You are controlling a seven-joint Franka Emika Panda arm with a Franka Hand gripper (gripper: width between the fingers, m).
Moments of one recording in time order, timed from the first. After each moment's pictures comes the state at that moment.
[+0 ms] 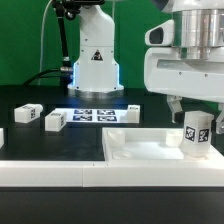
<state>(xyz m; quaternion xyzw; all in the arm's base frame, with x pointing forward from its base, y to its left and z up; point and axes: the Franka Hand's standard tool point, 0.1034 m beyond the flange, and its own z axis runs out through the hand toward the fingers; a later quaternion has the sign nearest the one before) 0.623 0.119 0.075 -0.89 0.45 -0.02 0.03</state>
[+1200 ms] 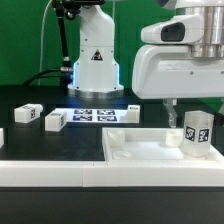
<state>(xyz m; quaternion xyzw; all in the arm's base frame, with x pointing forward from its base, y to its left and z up) 0.625 0.119 0.078 -1.00 -0.03 -0.02 0.01</state>
